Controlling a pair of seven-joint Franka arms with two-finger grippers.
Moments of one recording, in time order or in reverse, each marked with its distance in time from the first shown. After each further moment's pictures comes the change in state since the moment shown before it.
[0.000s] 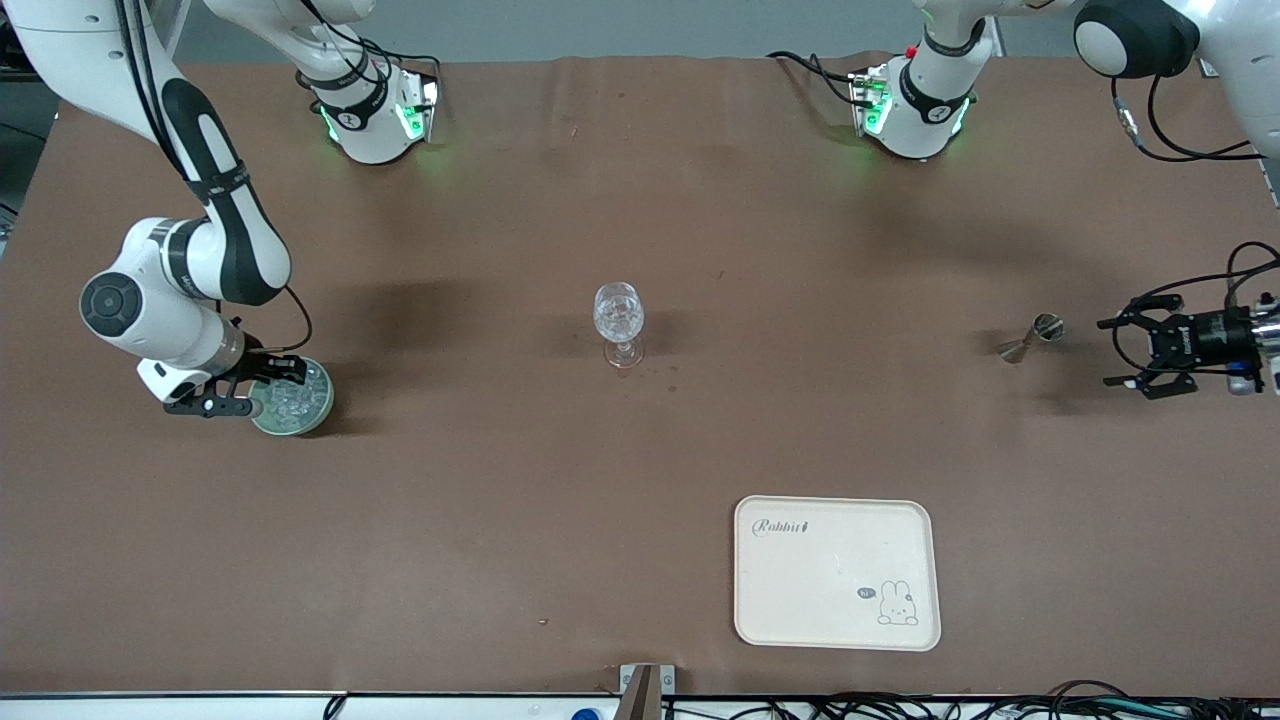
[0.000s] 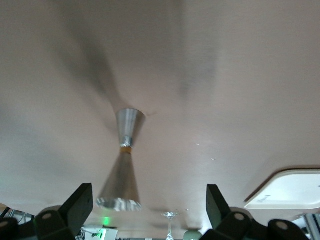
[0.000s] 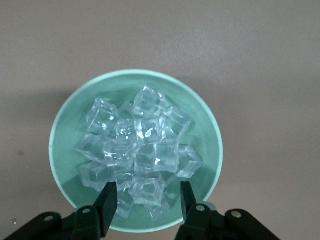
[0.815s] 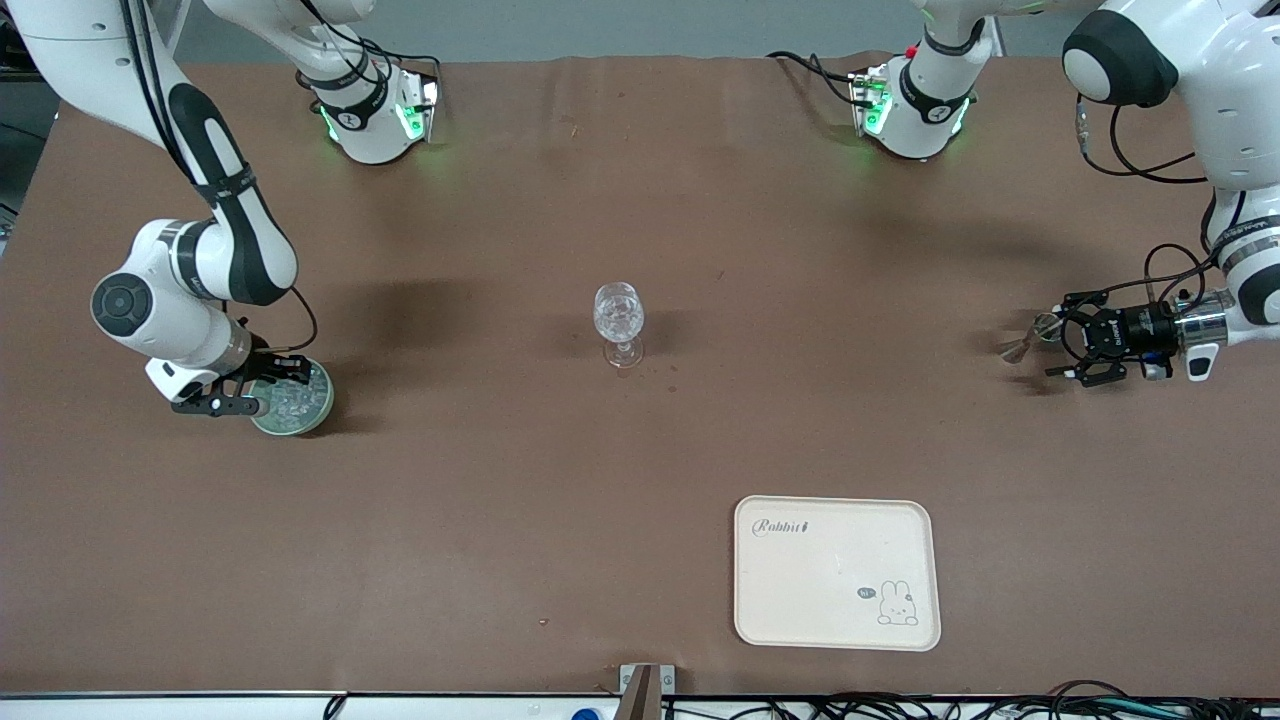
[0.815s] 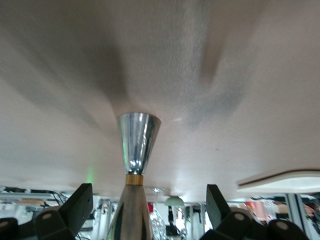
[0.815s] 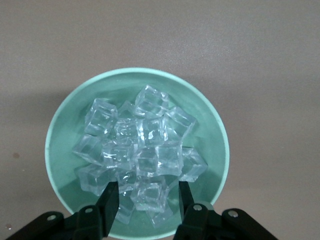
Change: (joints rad) left arm 0.000 0.069 -0.022 -0.152 -0.202 -0.036 0.066; right arm 0.003 0.014 0.000 -0.008 0.000 0.039 0.000
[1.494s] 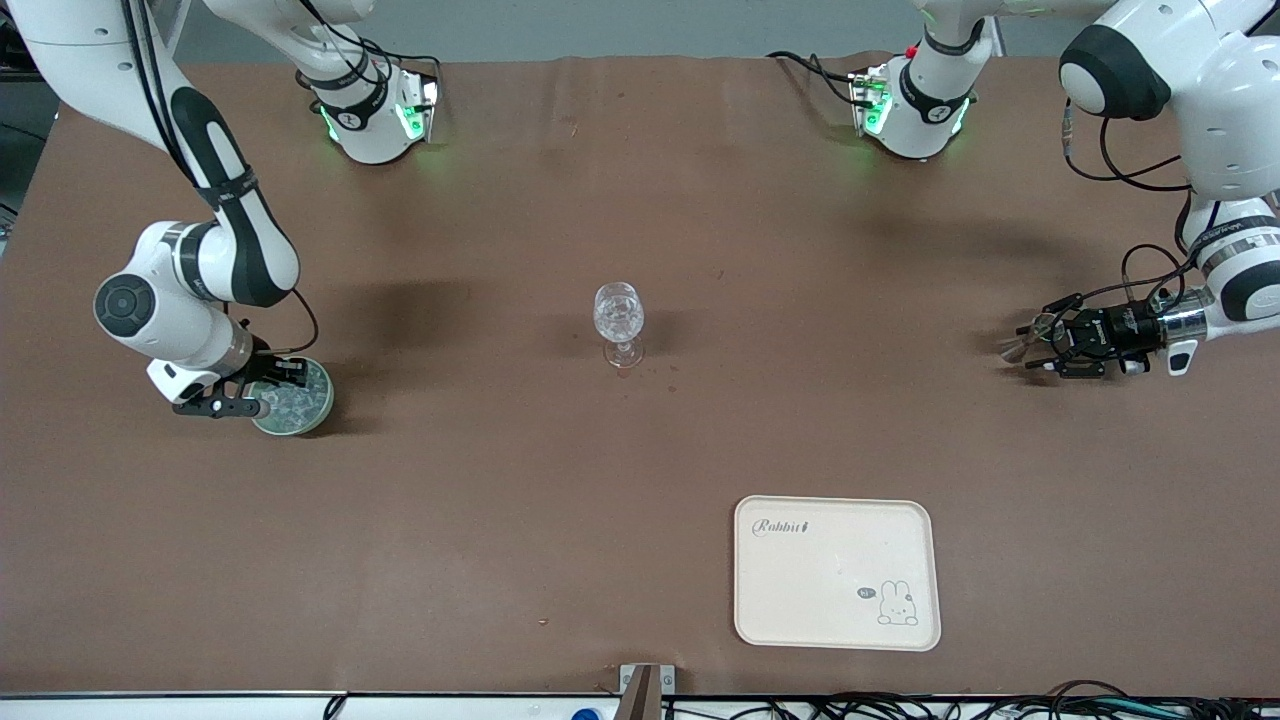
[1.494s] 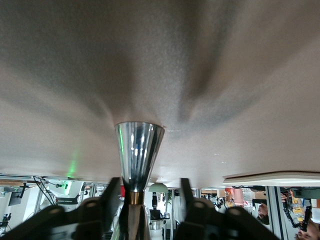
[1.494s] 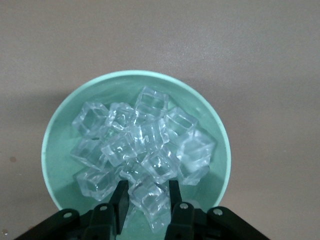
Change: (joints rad) left arm 0.015 0.044 0.000 -0.025 -0.084 -0.035 0.000; right arm 0.000 0.012 0.000 0.000 0.000 0.013 0.000
